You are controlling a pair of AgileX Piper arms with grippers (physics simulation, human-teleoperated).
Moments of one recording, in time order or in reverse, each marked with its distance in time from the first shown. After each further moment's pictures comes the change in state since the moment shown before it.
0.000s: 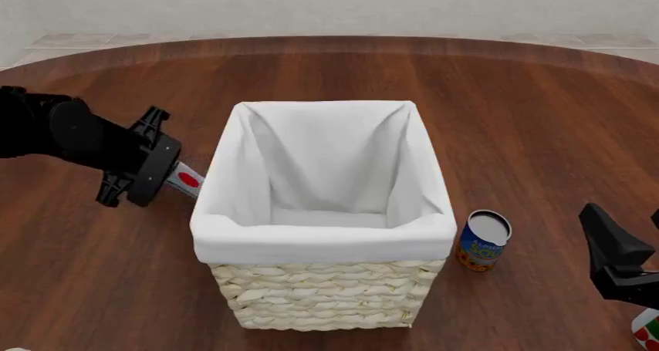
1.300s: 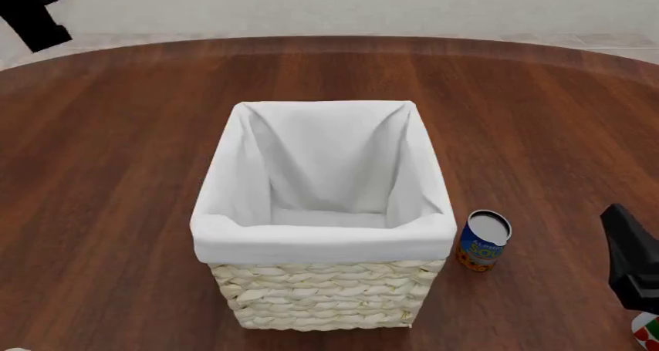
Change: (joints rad) left arm -0.234 -0.627 -0.198 -0.010 -0.705; right arm -0.028 -0.181 -0.001 0.099 0.032
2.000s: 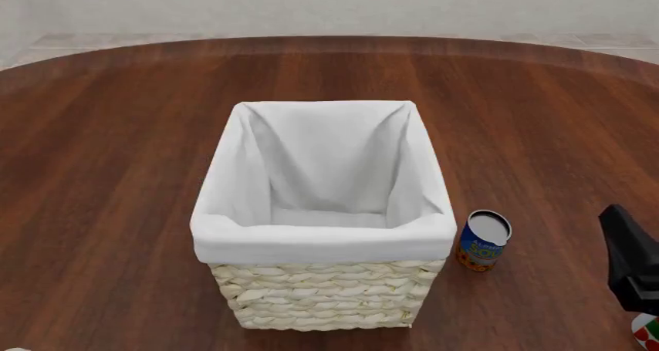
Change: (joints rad) left arm -0.213 0.013 -0.198 0.118 -0.724; right arm 0.014 -0.007 0.000 0.004 0.001
